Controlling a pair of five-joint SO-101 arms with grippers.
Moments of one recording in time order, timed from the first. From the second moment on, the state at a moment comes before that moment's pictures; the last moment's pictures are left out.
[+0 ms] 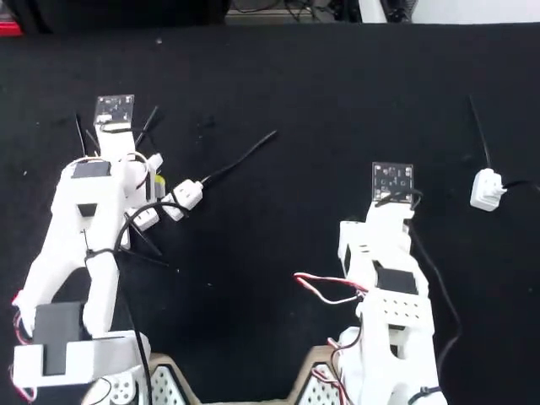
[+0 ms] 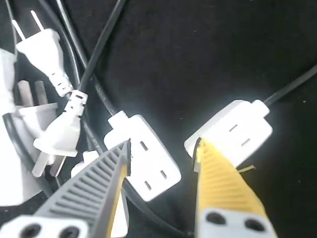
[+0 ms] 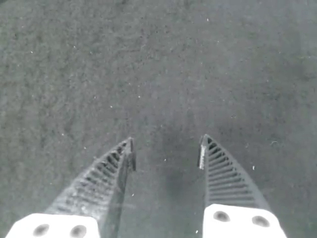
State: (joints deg) left arm -10.4 -9.8 34.4 48.0 -4.0; right arm 9.0 -55.6 83.5 30.2 3.9
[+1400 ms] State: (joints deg) left arm -7.8 2.1 19.6 51.6 -18.3; right arm 9.0 -55.6 84.1 30.2 3.9
